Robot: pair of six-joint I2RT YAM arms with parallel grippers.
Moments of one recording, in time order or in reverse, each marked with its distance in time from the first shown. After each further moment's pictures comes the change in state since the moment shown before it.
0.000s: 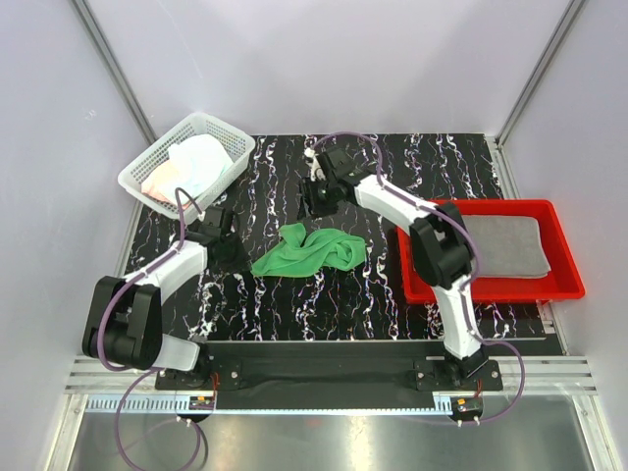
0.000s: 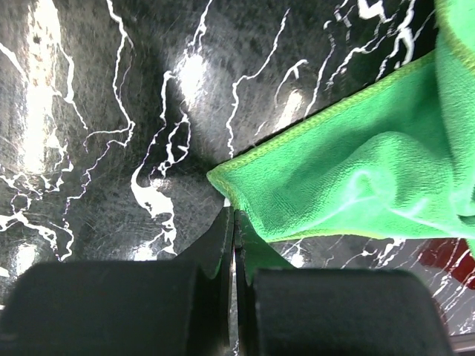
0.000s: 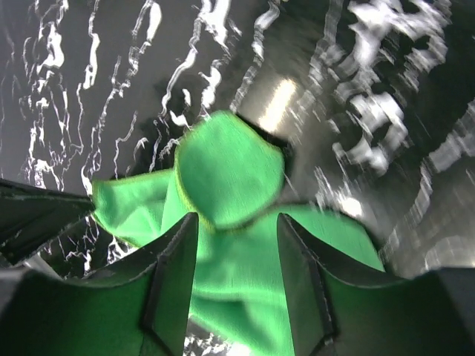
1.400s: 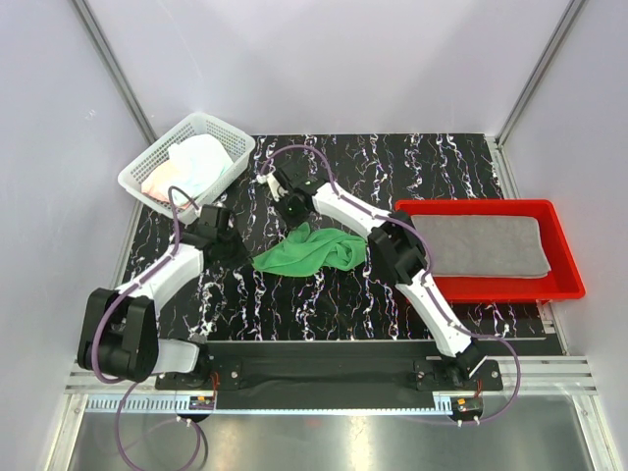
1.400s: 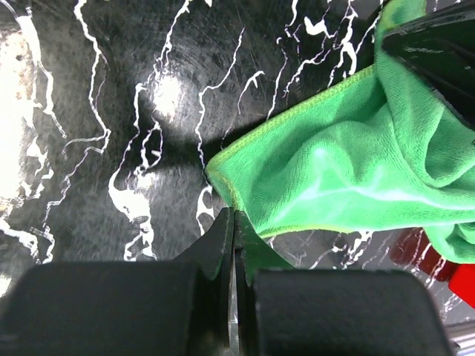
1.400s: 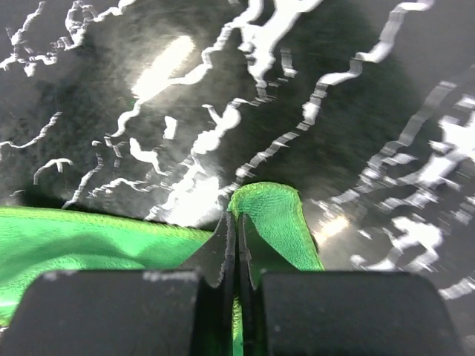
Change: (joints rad) left arm 0.001 -0.069 -0.024 0.054 0.030 -0.021; right arm 0.147 0.412 0.533 -0.274 0.159 -0.420
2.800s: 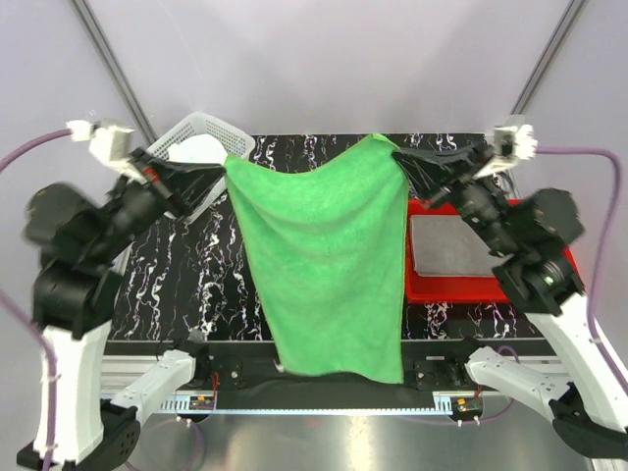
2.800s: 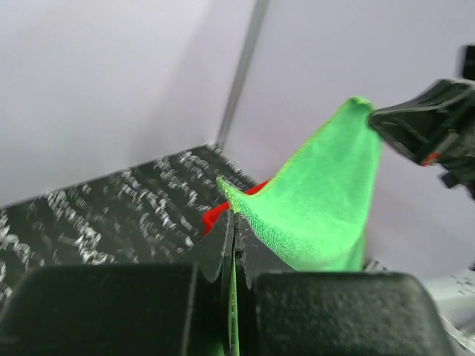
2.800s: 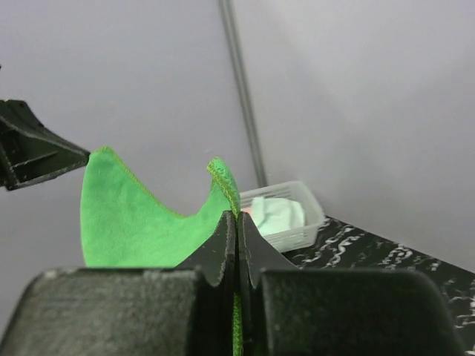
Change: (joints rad) left arm -0.022 -0.457 0.926 -0.189 0.423 0.288; right arm -0.130 -1.668 -0.908 0.653 -0.043 0.352
